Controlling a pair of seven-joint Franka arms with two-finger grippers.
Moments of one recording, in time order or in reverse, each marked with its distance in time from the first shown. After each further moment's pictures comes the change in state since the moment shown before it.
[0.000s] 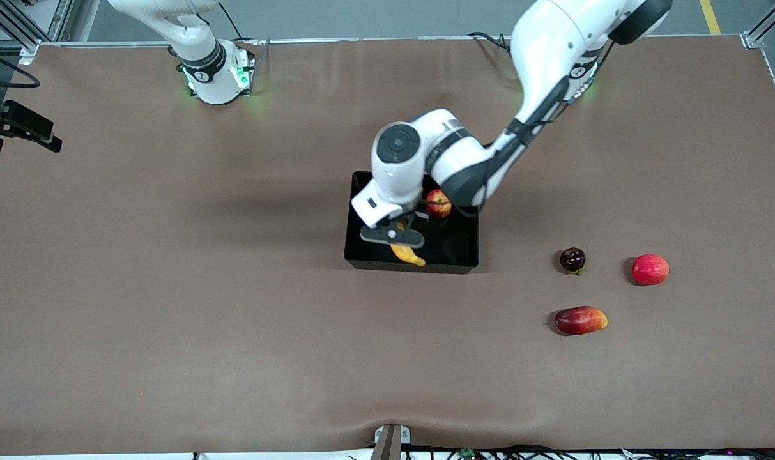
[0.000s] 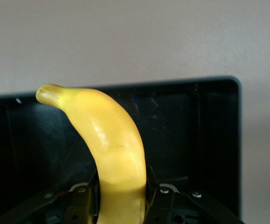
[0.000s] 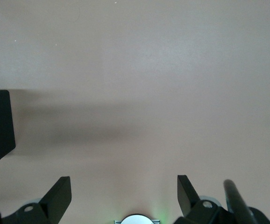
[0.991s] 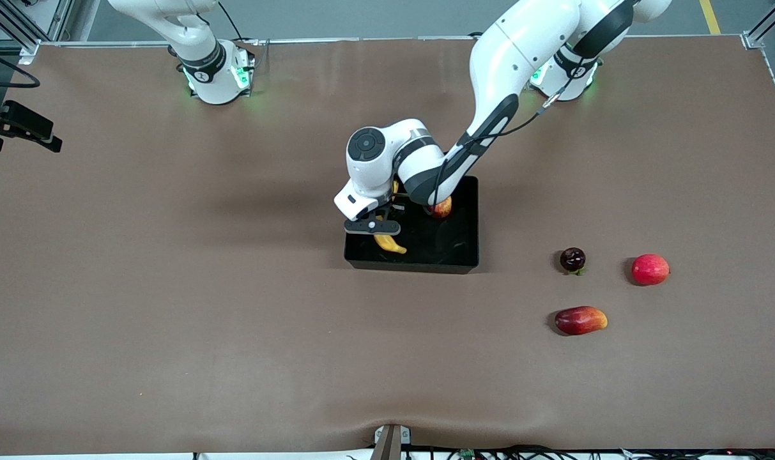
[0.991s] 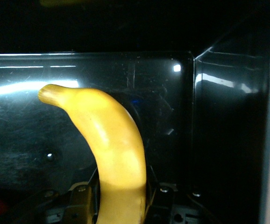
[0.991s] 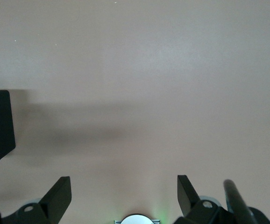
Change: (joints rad) left arm -0.166 0.133 0.121 -0.007 0.038 0.146 -0.163; right arm 0.000 0.000 0.000 0.000 0.000 0.000 0.000
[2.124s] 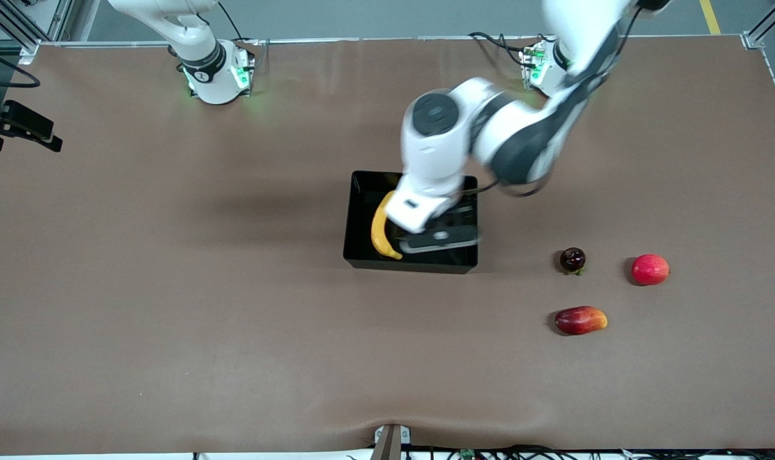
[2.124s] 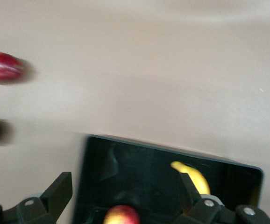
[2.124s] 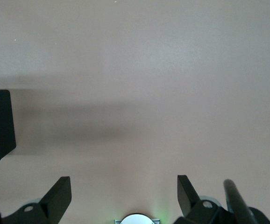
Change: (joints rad) left arm 0.237 -0.376 0.009 0.060 -0.071 -0.343 0.142; right arm 0.000 0.000 0.000 0.000 0.000 -0.003 0.000
